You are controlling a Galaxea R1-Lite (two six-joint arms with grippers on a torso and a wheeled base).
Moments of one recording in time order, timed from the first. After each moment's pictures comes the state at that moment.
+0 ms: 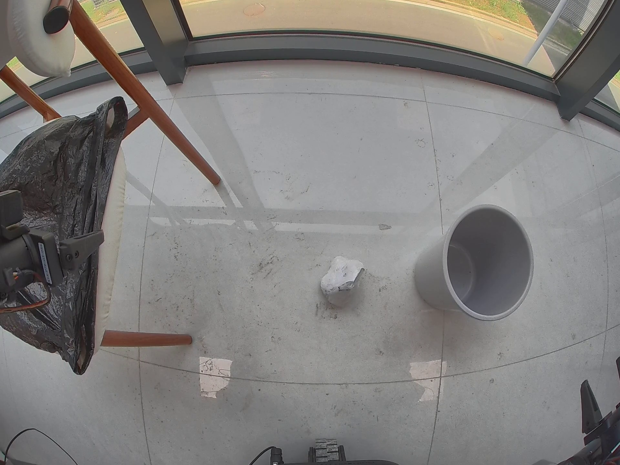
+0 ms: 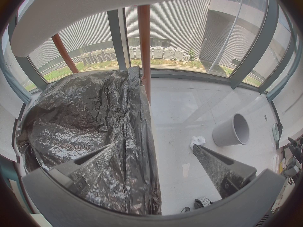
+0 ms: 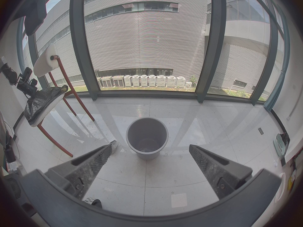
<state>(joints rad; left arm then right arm) -0.01 1.15 -0.75 -0.12 -0.10 0.04 0.00 0.02 -0.02 0.01 -0.02 0.01</state>
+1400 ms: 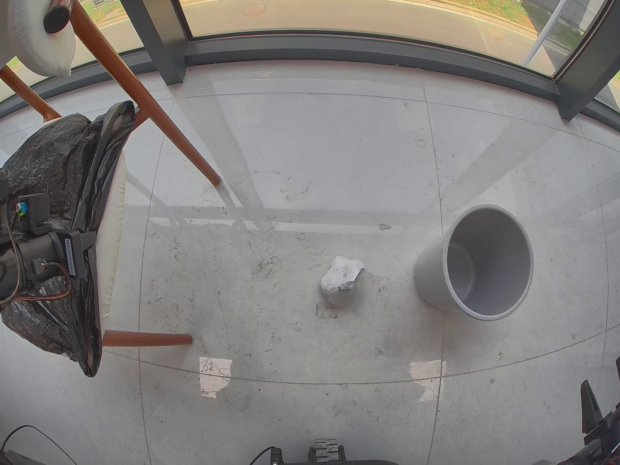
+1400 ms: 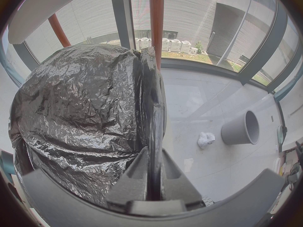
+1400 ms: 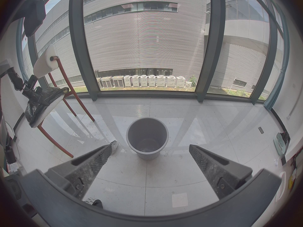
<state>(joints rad) 0.00 1.28 -0.77 -0.14 -0.09 0.00 0.00 0.02 -0.02 0.01 -0.02 0.01</state>
